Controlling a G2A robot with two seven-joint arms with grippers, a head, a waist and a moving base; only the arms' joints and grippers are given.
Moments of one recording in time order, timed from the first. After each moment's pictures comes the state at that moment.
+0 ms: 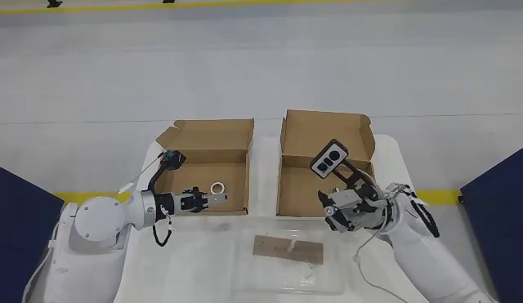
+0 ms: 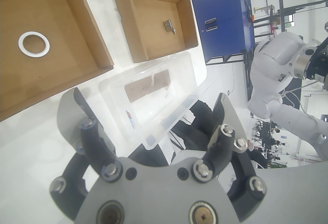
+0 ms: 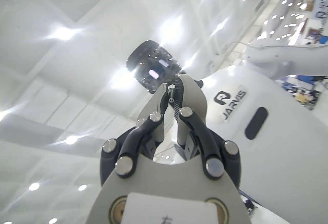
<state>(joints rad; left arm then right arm) 1.30 -1.21 -1.58 -1.84 0.29 -0.04 -1.34 -1.23 -1.01 1.15 -1.88 1.36 0.15 1.24</state>
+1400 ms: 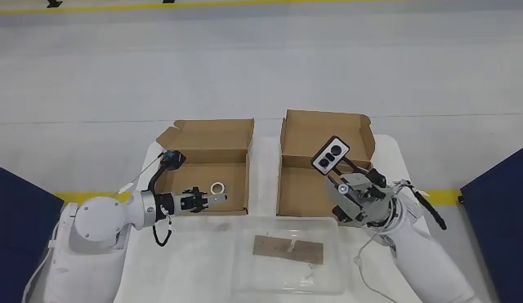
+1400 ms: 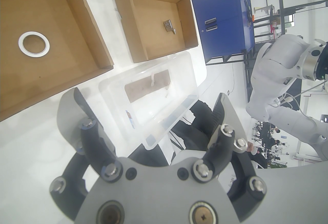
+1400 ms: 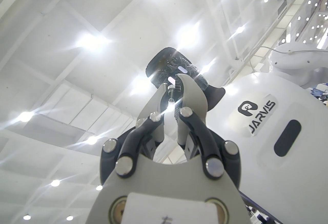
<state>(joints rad) 1.30 -1.21 -1.58 -1.84 0.29 -0.04 -1.34 -1.27 -1.06 1.17 -1.93 1.58 0.24 1.13</state>
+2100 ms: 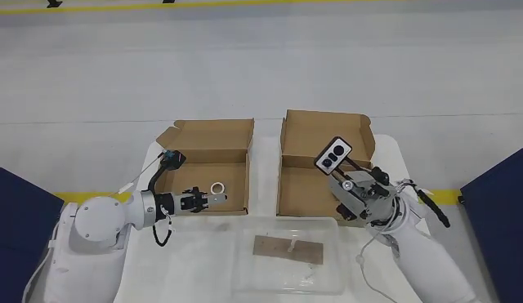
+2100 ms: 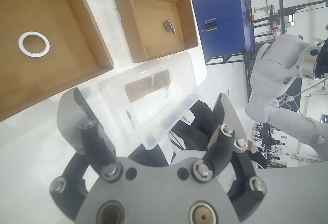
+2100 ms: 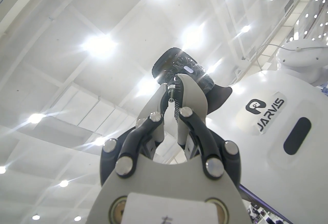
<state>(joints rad) 1.30 -1.21 -1.58 -1.84 0.29 -0.04 -1.34 -1.30 -1.07 1.23 -1.92 1.54 0.29 1.13</state>
